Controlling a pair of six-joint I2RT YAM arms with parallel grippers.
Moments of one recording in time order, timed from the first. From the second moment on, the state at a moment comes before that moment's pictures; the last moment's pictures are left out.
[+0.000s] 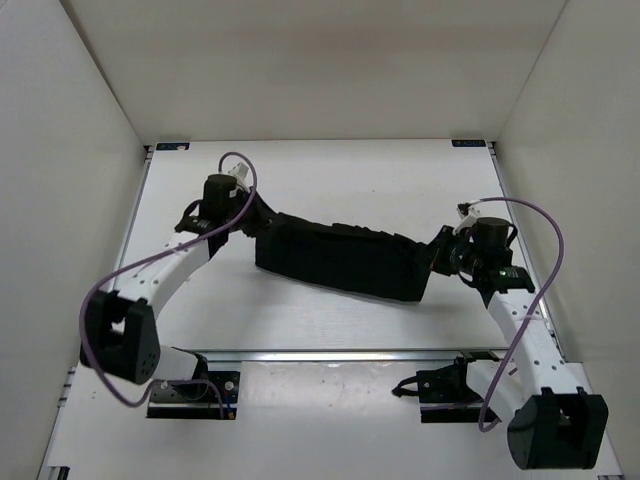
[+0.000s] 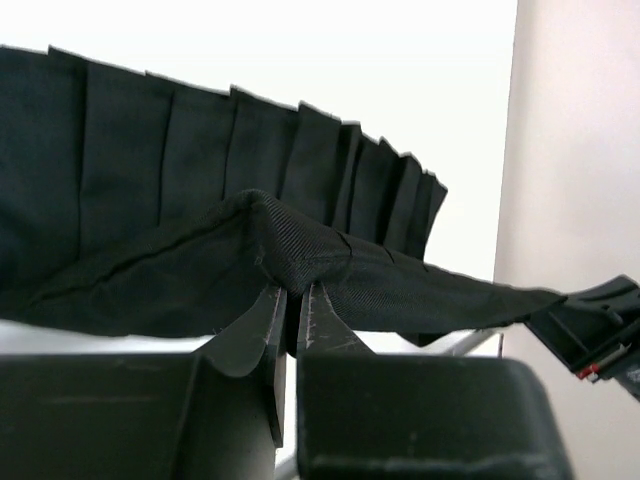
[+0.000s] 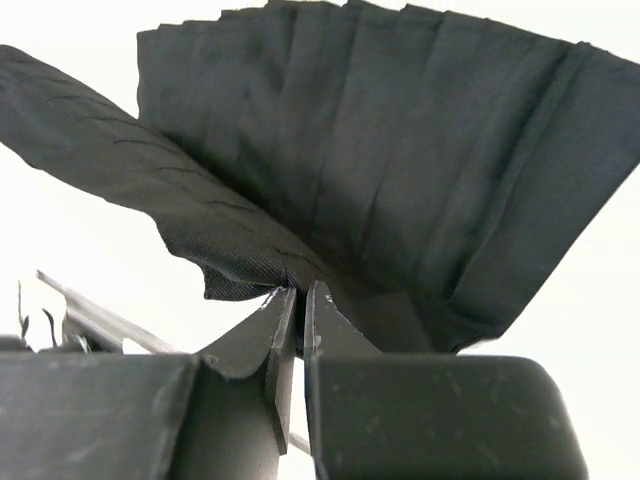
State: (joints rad) left arm -0.30 1.32 0.93 -0.21 0.33 -0.76; right arm 0.02 0.88 0.66 -0.44 -0.52 0.41
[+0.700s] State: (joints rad) left arm -0.21 1.63 1.06 -0.08 0.33 -0.72; right arm 0.01 1.22 0.75 -0.27 -0.23 0.46
